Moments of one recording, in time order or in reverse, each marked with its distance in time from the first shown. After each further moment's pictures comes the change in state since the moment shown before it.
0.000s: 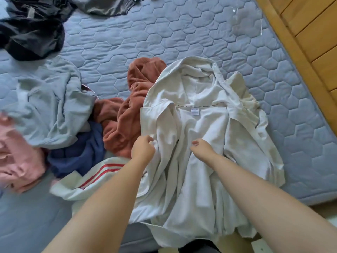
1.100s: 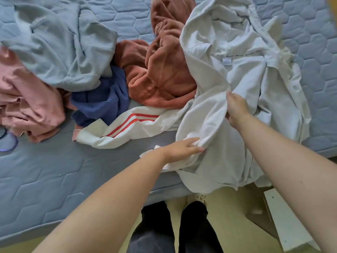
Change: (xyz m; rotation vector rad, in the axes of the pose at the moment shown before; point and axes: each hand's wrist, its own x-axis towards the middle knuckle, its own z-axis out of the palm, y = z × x) left_hand -0.102 -0.127 0.008 -0.158 -0.932 0.169; right_hand -0.027 0.000 0.091 0.534 0.350 0.011
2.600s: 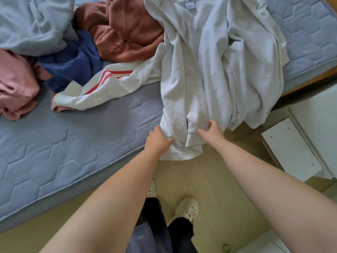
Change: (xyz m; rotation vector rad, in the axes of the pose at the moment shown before) left_hand -0.021 -0.127 0.140 0.267 0.530 -0.236; right_hand -0.170 0.250 -0.031 -0.347 -0.024 0.099
